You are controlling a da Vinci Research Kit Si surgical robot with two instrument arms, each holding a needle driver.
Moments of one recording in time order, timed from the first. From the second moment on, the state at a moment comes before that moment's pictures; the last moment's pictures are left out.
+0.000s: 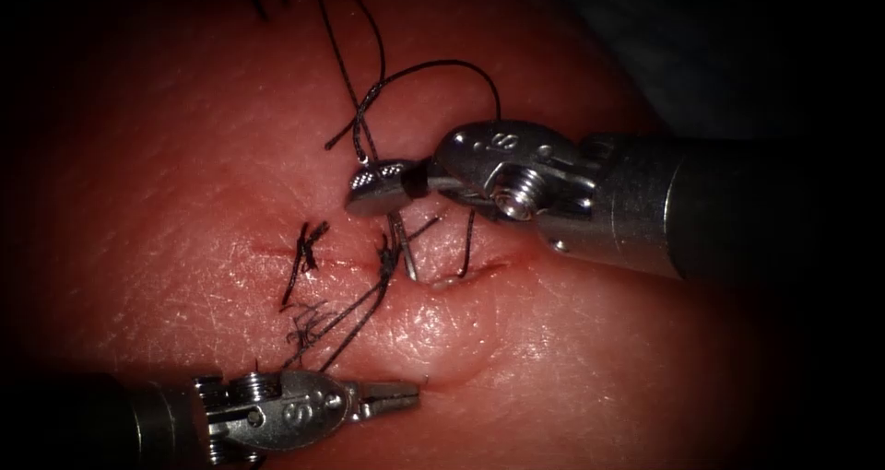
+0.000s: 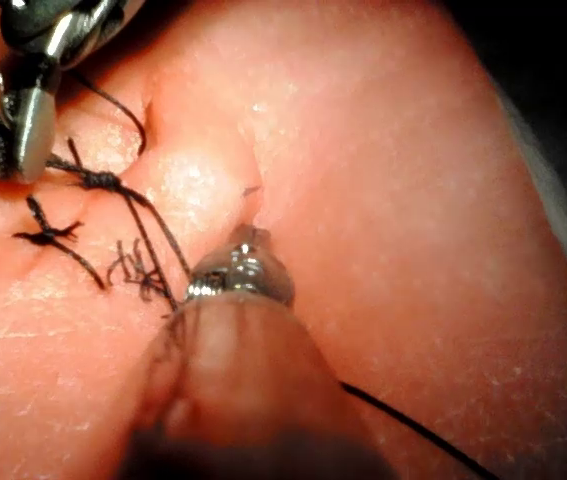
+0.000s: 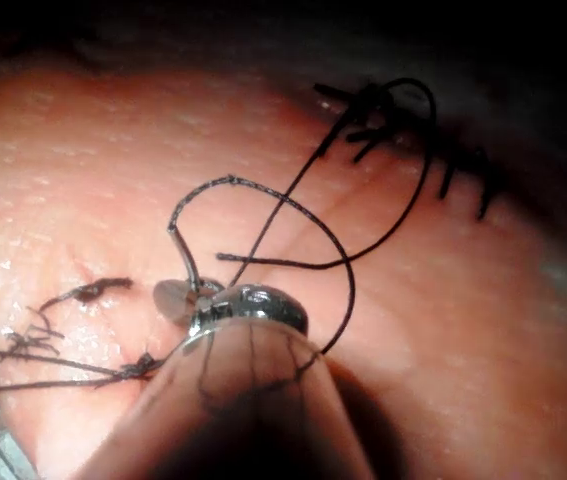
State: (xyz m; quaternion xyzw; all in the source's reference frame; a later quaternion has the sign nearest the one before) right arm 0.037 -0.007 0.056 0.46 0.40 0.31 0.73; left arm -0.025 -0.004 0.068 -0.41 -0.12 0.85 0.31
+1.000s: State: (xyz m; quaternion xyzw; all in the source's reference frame) right arm 0.032 -0.015 0.055 0.42 0.36 0.39 0.73; left arm -0.025 -0.002 0.067 -0.42 -0.12 0.84 0.31
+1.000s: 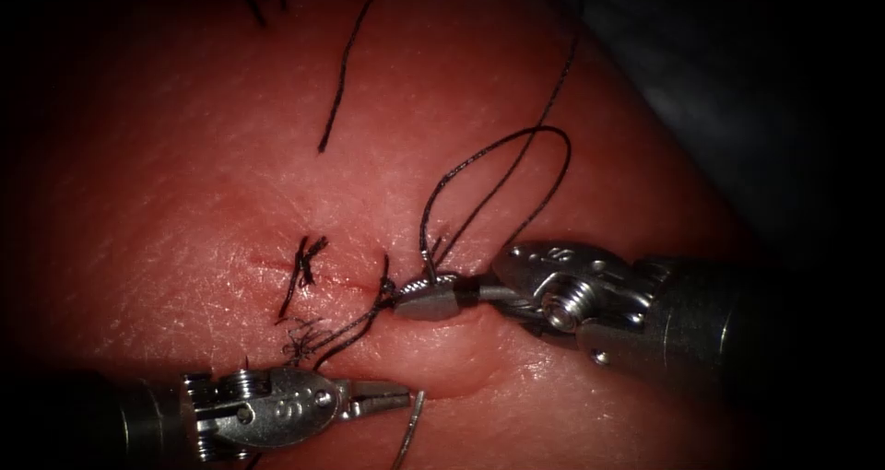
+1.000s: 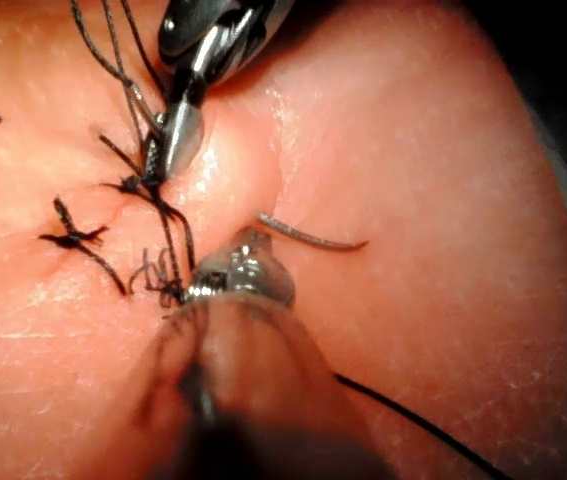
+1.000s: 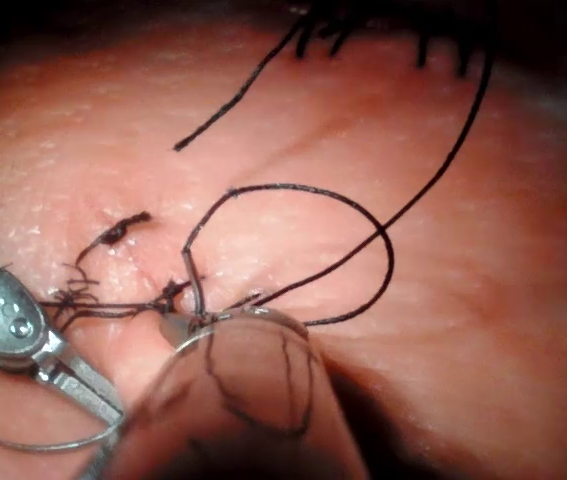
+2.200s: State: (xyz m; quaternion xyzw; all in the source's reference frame) right arm 0.024 -0.011 0.053 0.26 0.48 0.34 0.76; left arm -0.027 0.001 0.063 -0.55 -0.05 0.82 0.14
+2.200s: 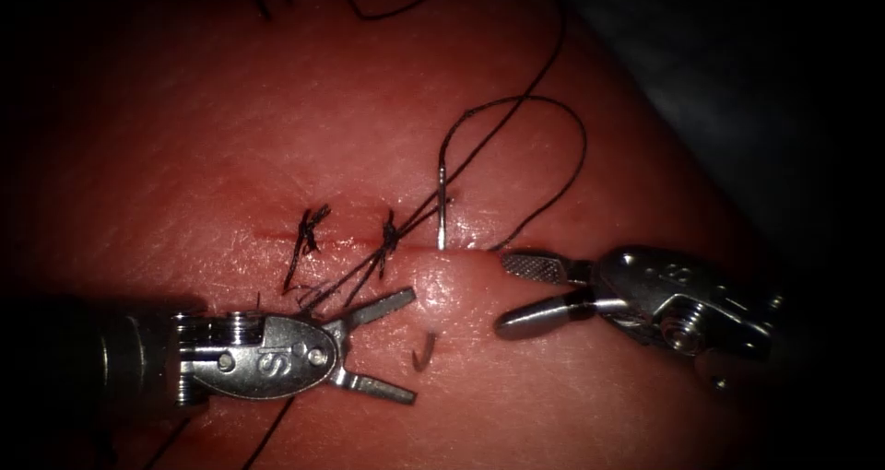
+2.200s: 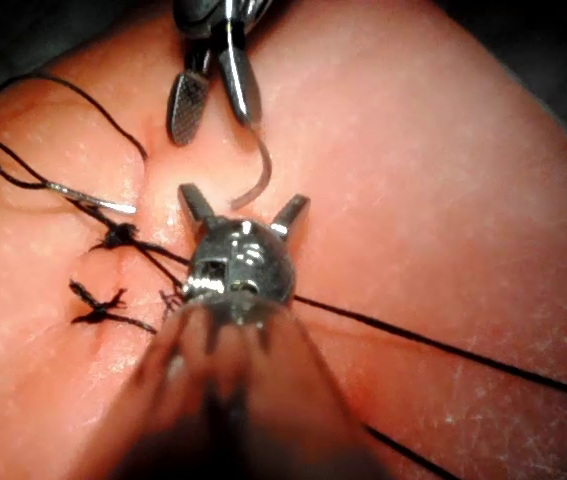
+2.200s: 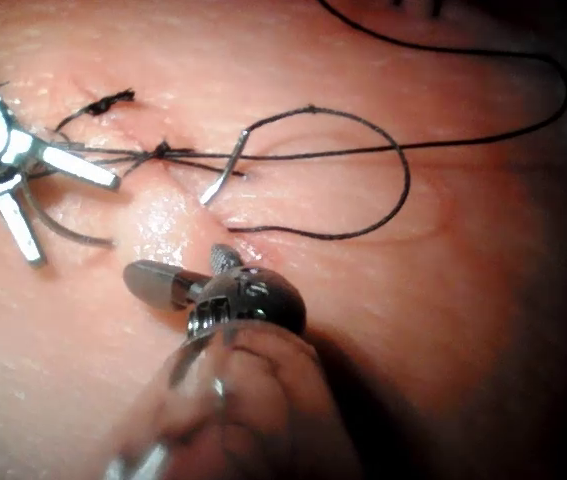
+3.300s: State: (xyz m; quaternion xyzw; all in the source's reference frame) right arm 0.028 -0.020 0.051 0.19 0.48 0.26 0.82; left arm -0.025 0.004 0.059 -0.50 -0.38 0.60 0.50
